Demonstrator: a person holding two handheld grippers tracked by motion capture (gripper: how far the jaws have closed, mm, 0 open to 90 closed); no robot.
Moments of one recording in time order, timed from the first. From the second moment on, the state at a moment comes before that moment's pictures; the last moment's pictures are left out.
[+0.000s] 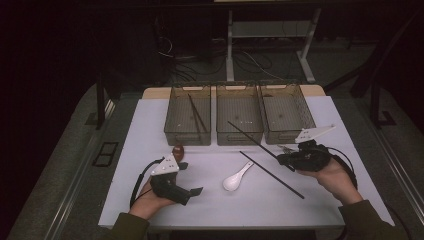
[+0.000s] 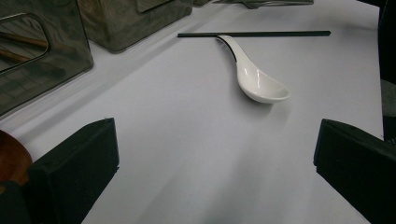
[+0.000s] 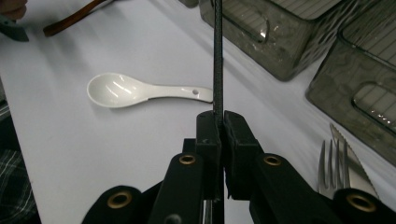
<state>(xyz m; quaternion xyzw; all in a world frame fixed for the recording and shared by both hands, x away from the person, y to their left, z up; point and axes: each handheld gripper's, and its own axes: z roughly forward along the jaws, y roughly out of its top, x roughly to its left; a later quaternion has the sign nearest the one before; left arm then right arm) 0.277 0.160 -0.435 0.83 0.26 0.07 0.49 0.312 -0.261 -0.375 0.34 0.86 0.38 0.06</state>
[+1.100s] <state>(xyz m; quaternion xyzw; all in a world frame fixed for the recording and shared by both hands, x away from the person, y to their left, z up) 0.278 0.159 -0.433 0.83 0.26 0.07 0.49 0.371 -0.183 -0.362 0.35 0.85 0.38 0.09</state>
